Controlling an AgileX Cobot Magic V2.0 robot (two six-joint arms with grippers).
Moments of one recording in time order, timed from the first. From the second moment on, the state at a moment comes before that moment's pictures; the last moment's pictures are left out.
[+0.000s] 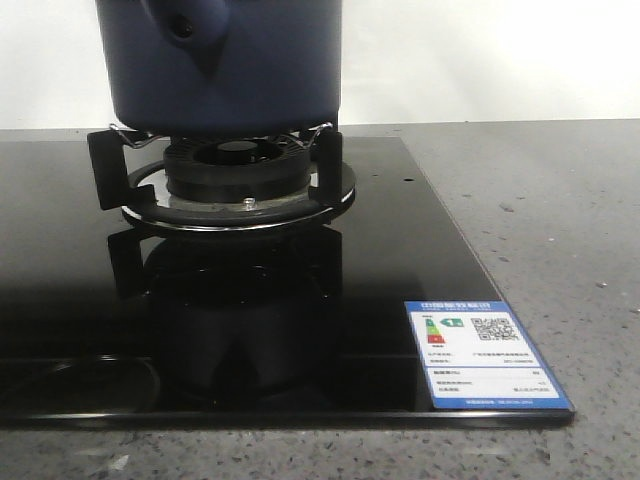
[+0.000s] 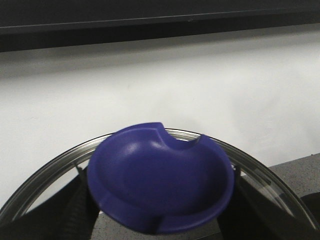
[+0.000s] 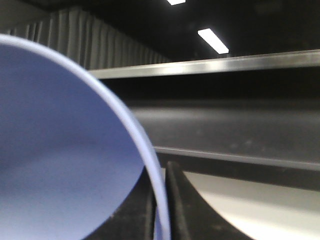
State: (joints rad) left arm 0.10 1.24 -1.15 -1.42 0.46 1.47; right arm 0.51 1.72 -1.19 0.06 -1.08 -0.27
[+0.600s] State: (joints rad) left arm 0.10 1.24 -1.15 -1.42 0.46 1.47; right arm 0.51 1.72 -1.19 0.06 -1.10 -0.27
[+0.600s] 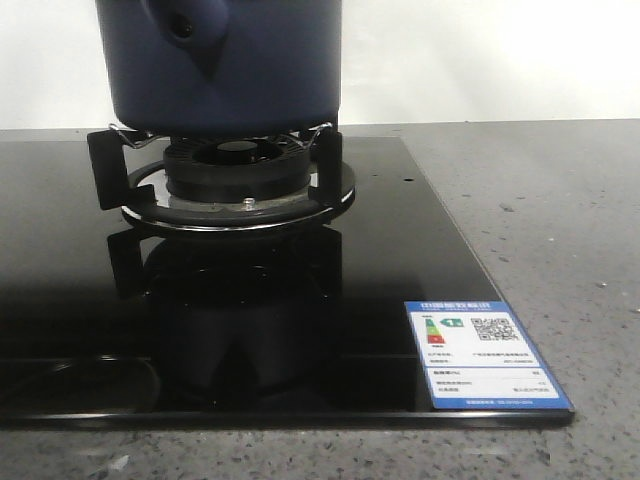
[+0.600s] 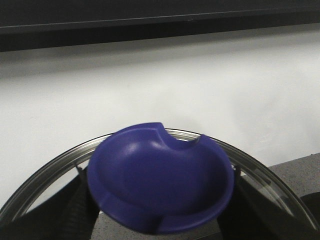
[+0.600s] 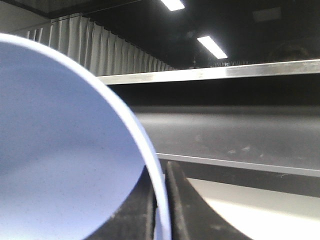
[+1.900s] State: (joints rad) left arm -0.08 1.24 -1.15 -1.49 0.66 1.47; right arm -0.15 1.54 -1.58 0.25 1.12 -0.23
